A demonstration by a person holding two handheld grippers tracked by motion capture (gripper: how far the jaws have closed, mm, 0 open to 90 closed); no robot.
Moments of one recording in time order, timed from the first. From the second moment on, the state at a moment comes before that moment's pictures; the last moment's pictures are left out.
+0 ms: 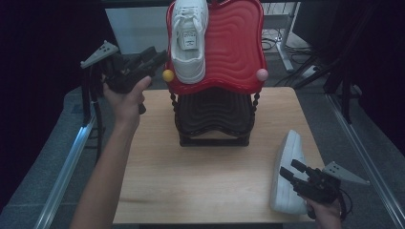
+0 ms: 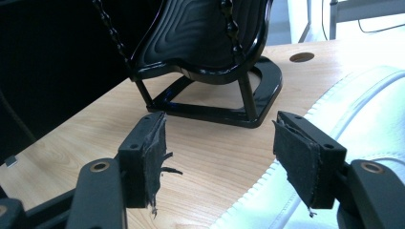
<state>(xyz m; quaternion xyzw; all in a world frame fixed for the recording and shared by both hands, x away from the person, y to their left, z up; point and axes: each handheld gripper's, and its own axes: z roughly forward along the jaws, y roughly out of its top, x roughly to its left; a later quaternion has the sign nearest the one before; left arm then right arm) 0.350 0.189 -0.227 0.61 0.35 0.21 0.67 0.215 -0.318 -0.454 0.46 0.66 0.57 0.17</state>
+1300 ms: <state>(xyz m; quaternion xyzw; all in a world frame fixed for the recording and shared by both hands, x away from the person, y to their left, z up) 0.285 0.226 -0.390 0.70 0.39 0.14 0.59 0.216 -0.322 -0.459 0.47 0.66 0.57 0.16</state>
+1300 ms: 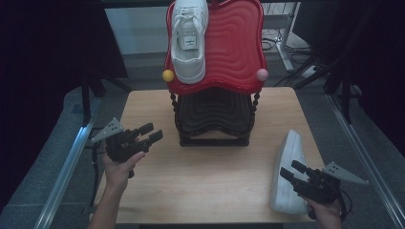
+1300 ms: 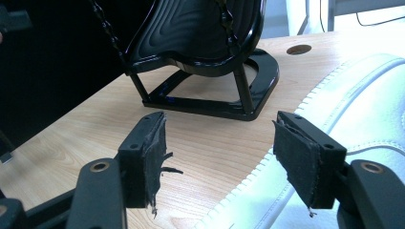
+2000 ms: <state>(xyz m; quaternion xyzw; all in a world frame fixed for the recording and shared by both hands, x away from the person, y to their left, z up) 0.280 0.228 -0.445 0.70 0.42 0.13 0.56 0.217 -0.329 -0.458 0.47 0.65 0.57 0.17</state>
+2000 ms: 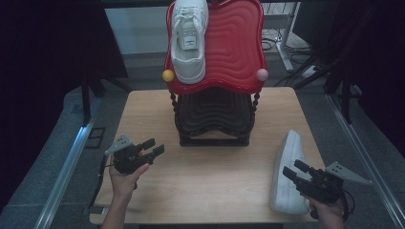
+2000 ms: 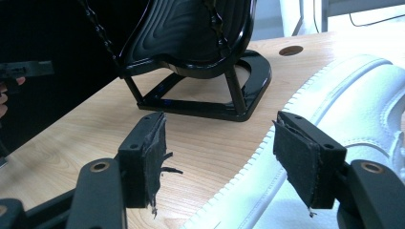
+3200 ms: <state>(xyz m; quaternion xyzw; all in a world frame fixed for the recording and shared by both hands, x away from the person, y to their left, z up) 0.278 0.225 -0.472 0.73 0.43 0.11 0.52 0.183 -0.362 -0.507 0.49 0.73 0.45 0.16</state>
